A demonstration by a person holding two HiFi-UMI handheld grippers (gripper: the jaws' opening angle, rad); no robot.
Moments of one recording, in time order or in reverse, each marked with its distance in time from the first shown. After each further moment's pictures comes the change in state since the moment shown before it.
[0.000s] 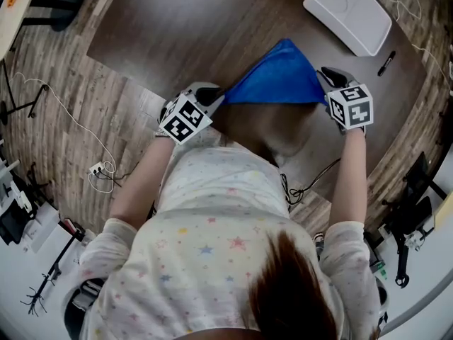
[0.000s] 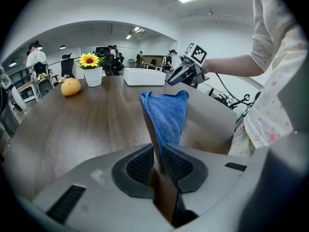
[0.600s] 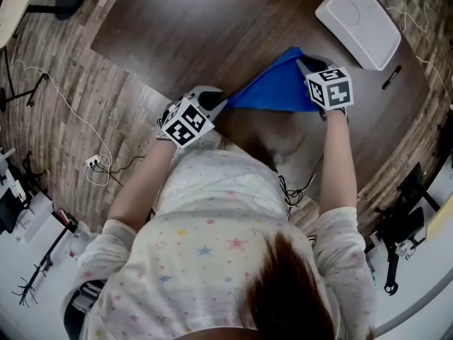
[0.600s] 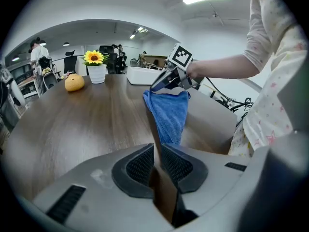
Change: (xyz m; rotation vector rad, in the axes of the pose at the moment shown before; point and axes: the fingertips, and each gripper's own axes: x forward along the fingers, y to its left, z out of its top) left arm -0.002 0.004 -0.004 -0.041 -0.007 0.000; right arm 0.079 0.023 0.053 0.017 -0.013 0.075
